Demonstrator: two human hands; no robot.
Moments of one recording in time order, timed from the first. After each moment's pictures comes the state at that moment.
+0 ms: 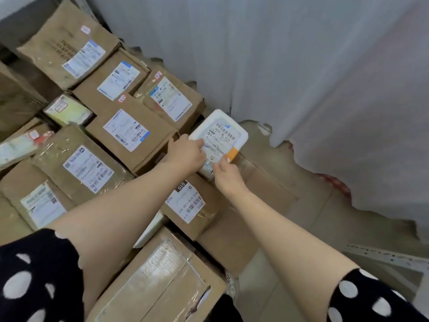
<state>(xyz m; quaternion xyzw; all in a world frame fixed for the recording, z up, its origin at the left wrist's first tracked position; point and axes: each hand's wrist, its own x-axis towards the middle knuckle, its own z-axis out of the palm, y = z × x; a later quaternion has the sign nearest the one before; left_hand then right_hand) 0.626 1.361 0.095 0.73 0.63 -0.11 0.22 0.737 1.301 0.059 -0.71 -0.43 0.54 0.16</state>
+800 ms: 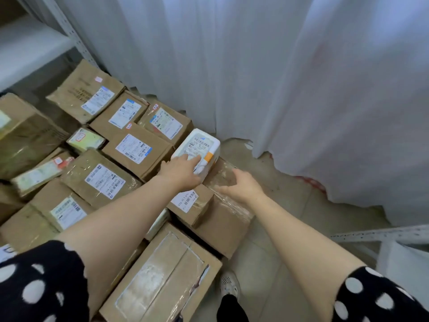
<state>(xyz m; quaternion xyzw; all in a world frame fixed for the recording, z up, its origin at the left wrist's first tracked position) 0.629 1.271 0.208 0.76 0.58 -0.20 0.19 0.791 1.207 0.179 -0.75 -0.50 0.42 0.06</state>
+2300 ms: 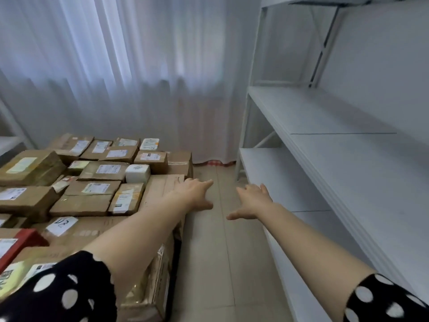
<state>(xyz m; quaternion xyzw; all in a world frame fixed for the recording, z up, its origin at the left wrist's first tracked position) 0.252 0.552 0.442 0.96 0.24 -0.12 0.05 0.363 0.413 0.427 -0.90 -0.42 0.13 -0.05</state>
